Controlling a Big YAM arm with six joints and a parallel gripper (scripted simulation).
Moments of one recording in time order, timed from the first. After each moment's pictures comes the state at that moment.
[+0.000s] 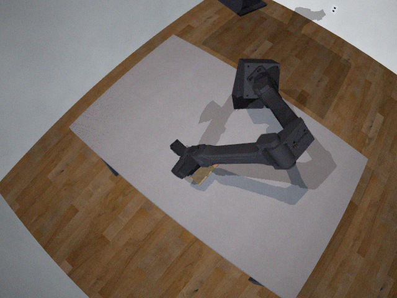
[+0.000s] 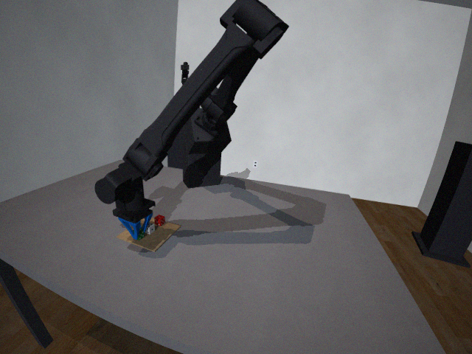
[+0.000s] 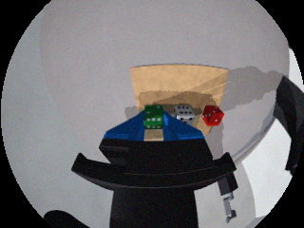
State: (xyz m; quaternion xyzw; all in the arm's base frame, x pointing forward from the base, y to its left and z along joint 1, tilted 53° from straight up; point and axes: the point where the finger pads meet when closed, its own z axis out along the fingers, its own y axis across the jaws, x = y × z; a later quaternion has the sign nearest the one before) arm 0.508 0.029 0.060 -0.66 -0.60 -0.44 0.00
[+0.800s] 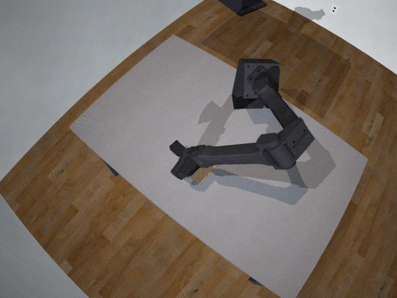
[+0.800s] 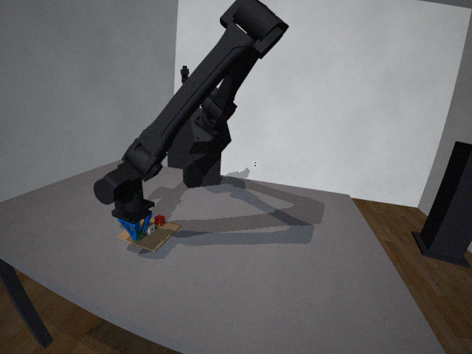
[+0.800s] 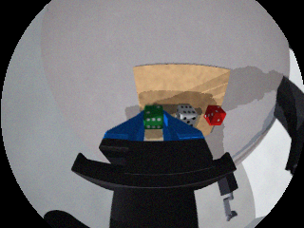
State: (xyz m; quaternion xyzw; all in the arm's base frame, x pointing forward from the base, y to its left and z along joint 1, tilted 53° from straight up) arm 0.512 0.028 0.063 -0.66 -0.60 -0.44 0.00
